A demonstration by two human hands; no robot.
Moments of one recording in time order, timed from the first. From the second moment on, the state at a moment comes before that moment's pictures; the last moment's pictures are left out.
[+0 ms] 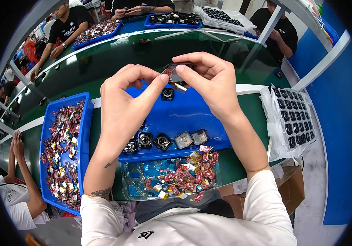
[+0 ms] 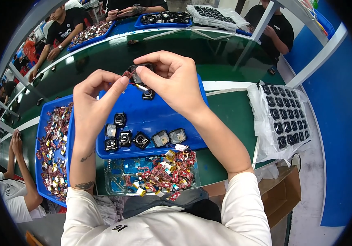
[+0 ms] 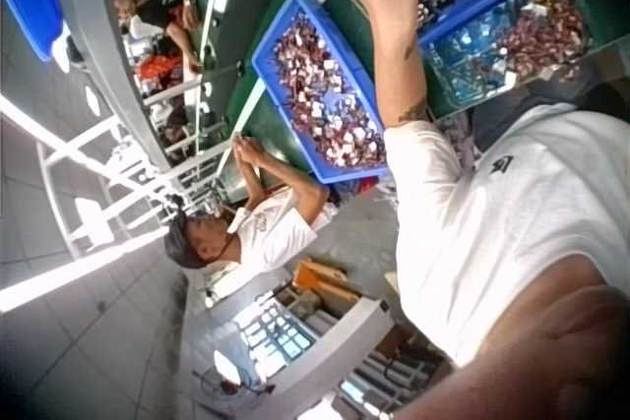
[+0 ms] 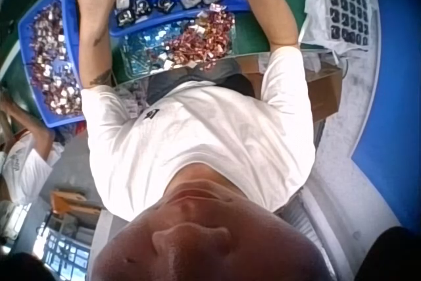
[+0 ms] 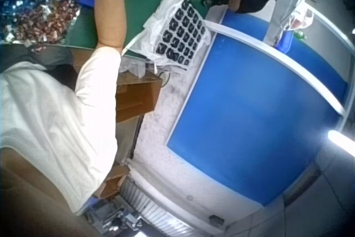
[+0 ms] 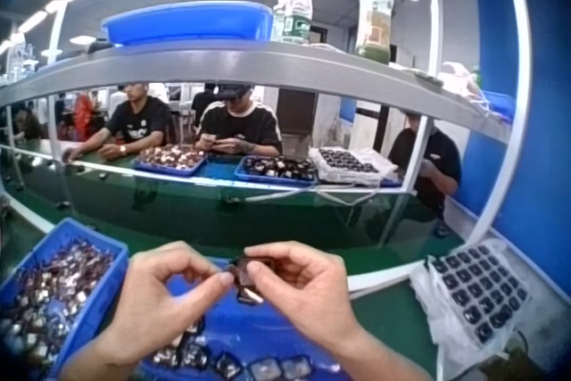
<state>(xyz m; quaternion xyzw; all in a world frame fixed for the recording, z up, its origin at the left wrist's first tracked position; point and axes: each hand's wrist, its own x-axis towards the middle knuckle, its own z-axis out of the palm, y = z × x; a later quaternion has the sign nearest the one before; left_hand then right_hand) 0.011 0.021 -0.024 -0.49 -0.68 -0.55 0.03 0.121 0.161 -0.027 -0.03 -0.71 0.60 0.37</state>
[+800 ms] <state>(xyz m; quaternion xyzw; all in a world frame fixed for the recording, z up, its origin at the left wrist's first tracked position) 0.019 0.033 -0.031 -0.41 -0.58 -0.68 -0.18 0.122 0.150 -0.029 -0.01 -0.67 0.62 0.41</state>
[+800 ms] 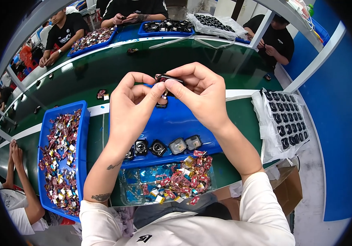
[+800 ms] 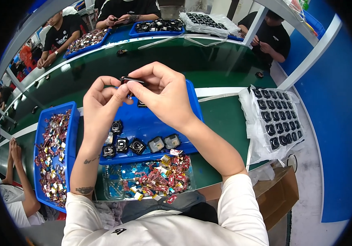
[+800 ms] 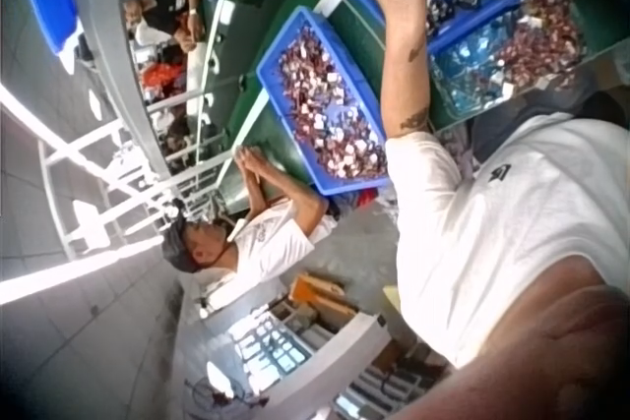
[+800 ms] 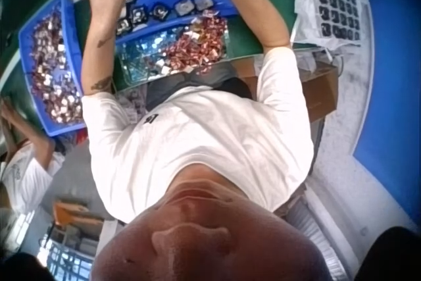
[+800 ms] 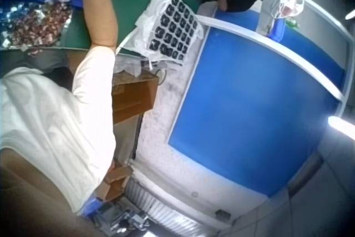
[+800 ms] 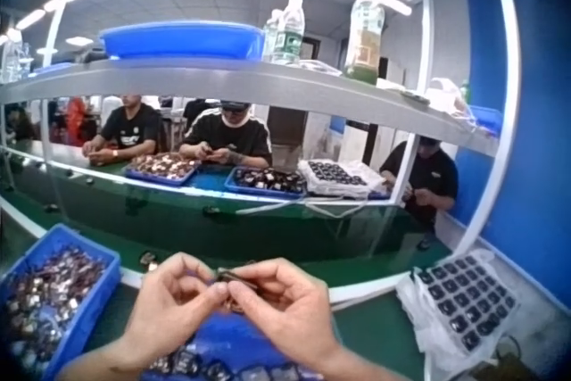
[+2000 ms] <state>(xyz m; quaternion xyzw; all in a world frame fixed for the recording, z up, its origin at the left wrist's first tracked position) -0.006 0.012 -0.006 -0.55 -0.55 -0.63 -0.07 0.160 0.122 -0.074 0.22 -0.92 0.30 0.07</state>
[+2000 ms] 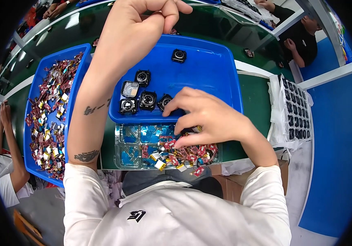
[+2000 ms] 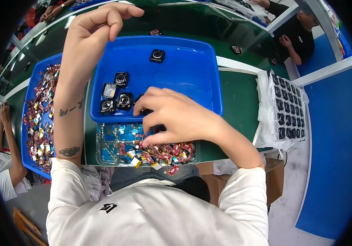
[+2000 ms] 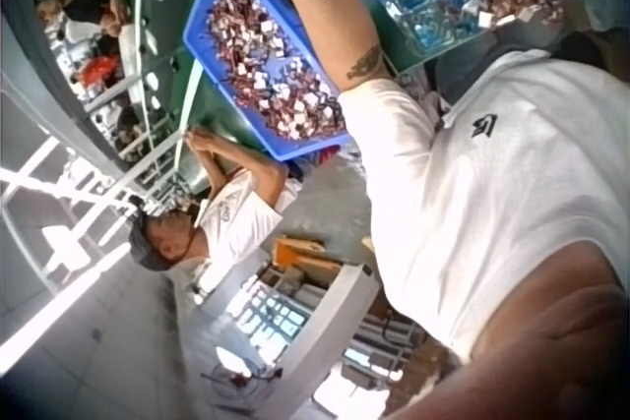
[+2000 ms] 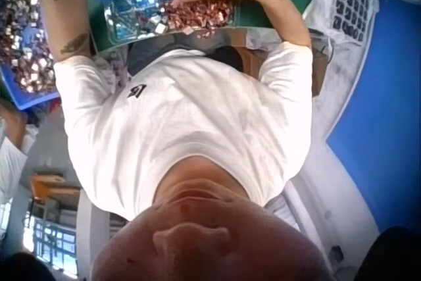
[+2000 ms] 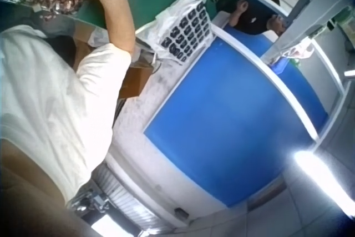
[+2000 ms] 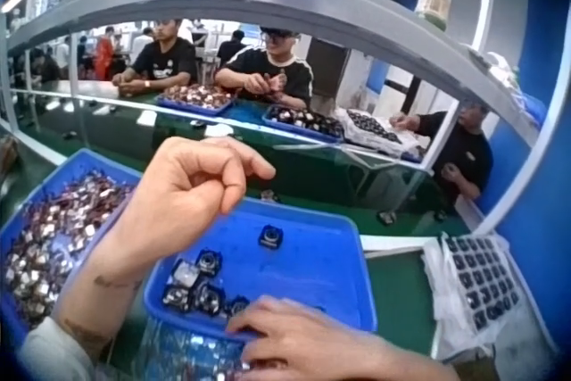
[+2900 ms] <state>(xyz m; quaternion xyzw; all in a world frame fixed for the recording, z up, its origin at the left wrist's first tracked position) 0.005 0.008 -0.007 -0.54 -0.55 -0.63 -0.11 0.214 0.101 -0.117 0.12 -0.97 0.15 0.18</state>
